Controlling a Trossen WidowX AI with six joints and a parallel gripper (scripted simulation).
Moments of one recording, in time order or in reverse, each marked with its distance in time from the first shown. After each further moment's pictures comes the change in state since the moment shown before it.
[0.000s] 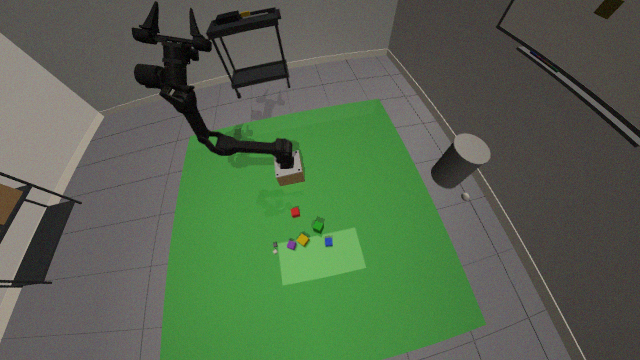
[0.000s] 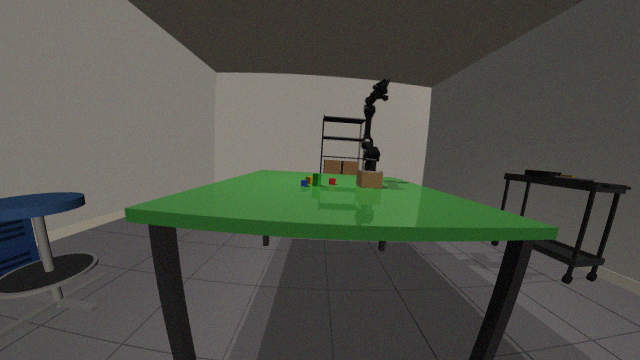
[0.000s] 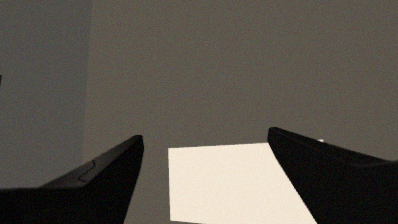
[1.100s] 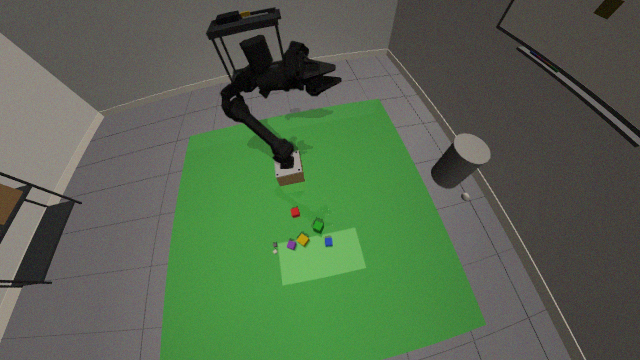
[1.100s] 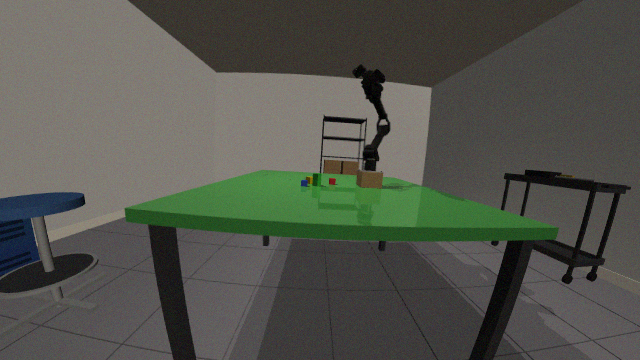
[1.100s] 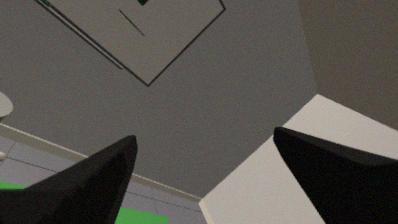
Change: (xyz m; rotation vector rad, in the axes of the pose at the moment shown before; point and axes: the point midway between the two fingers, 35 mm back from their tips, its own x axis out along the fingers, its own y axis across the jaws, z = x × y) arm -0.084 0.365 -0.200 0.662 1.150 0.718
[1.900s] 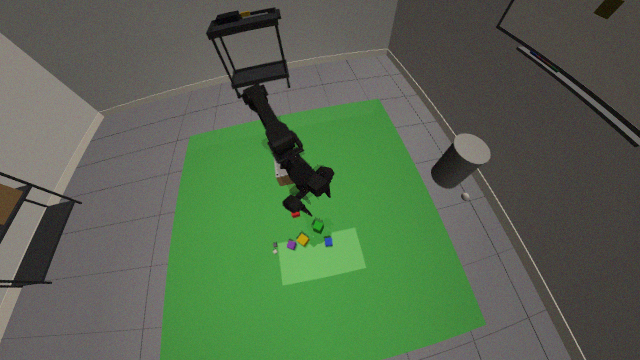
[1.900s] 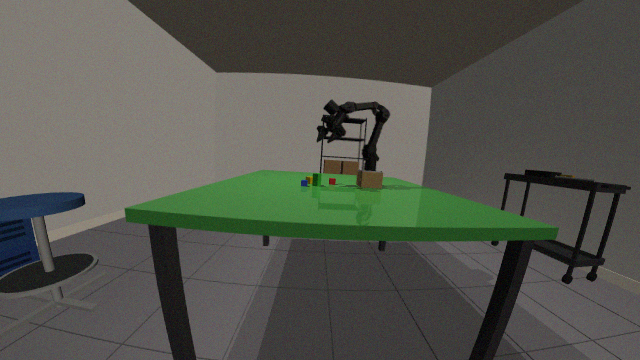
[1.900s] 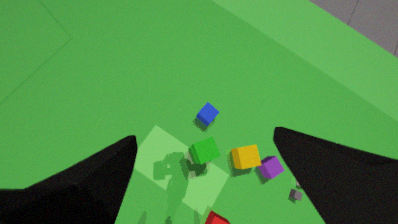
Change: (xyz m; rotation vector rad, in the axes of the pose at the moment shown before) arm -0.045 0.099 -0.348 0.900 1.234 -0.091
